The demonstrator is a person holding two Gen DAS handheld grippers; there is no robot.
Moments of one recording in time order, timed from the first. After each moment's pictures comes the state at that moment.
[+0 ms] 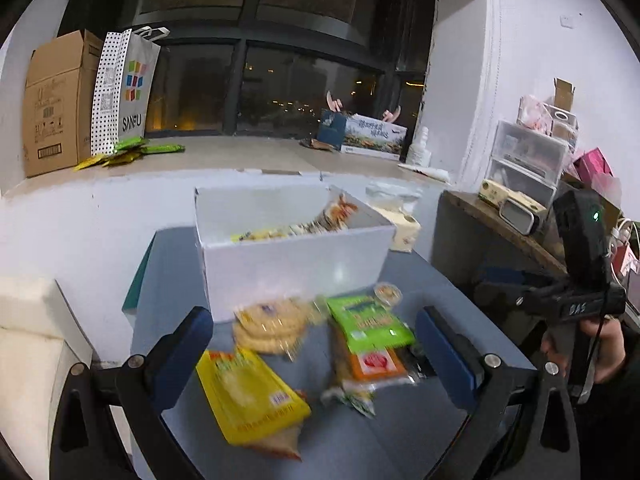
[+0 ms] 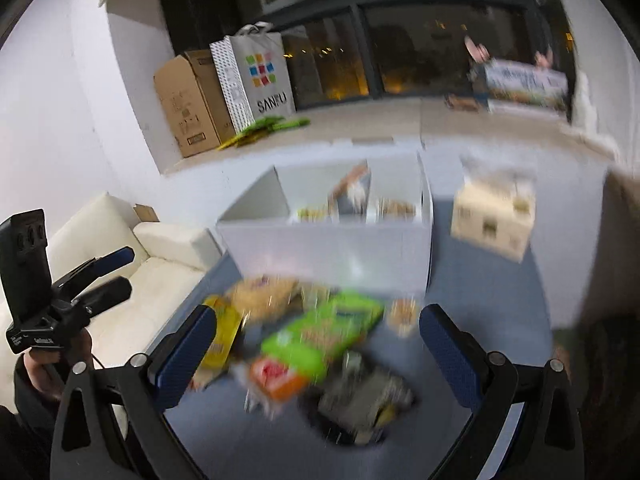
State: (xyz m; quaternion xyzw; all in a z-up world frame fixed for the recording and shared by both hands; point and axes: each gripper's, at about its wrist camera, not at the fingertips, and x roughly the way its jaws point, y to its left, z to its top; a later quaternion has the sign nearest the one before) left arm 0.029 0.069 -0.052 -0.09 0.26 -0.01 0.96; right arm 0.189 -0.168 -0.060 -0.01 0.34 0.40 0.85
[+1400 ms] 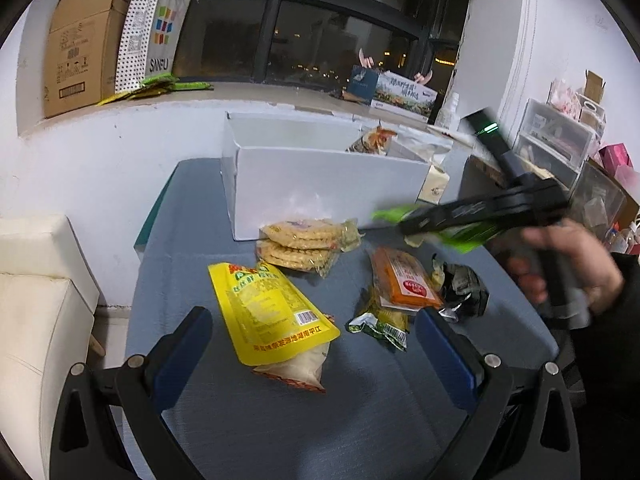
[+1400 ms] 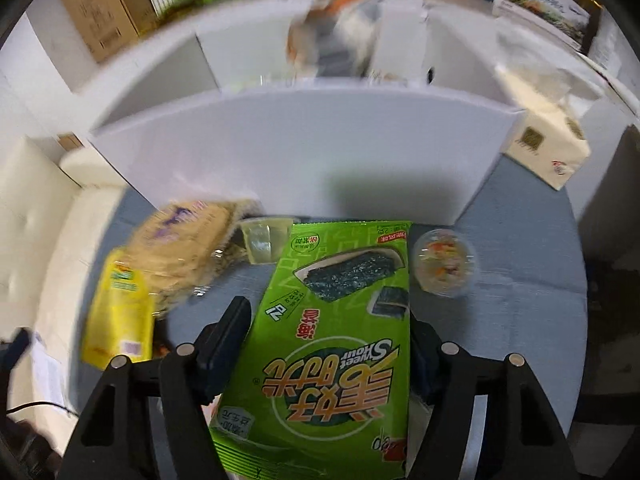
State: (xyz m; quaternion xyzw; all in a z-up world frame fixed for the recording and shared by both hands) left arm 0.020 0.080 -0.115 -0.12 0.33 0.02 0.94; right arm 0.264 -0.068 -0.135 -0.11 0.51 0.30 0.80
